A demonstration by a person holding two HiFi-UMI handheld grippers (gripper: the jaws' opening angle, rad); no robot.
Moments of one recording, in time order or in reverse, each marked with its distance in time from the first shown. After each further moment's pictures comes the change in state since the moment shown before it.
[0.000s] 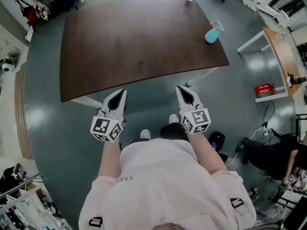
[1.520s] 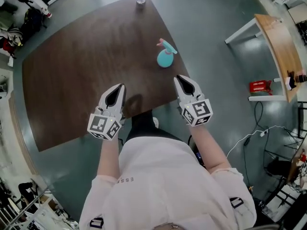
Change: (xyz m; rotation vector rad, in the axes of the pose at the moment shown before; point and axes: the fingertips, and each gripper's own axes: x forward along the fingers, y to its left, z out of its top) left arm 0.424 -0.121 -0.006 0.016 0.082 -0.099; right arm 0.067 -0.420 0.037 0.061 0.000 -0.057
